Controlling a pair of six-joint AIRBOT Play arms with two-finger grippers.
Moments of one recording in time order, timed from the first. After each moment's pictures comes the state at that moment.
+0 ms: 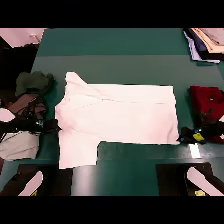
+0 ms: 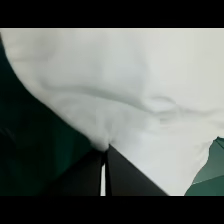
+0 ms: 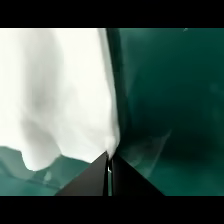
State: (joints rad) left arm 0.18 -0.87 0.57 1.06 -1.19 -1.38; right arm -0.48 -1.03 0.54 -1.23 1.35 1.30
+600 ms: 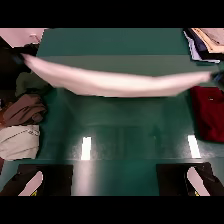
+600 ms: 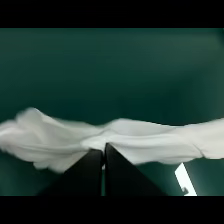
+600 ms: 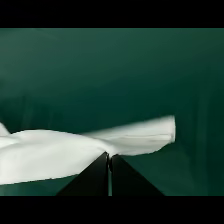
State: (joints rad) left arm 0.18 -0.87 1.55 0.92 -1.19 -1.38; right arm -0.47 -0.76 1.25 -0.83 1.22 1.31
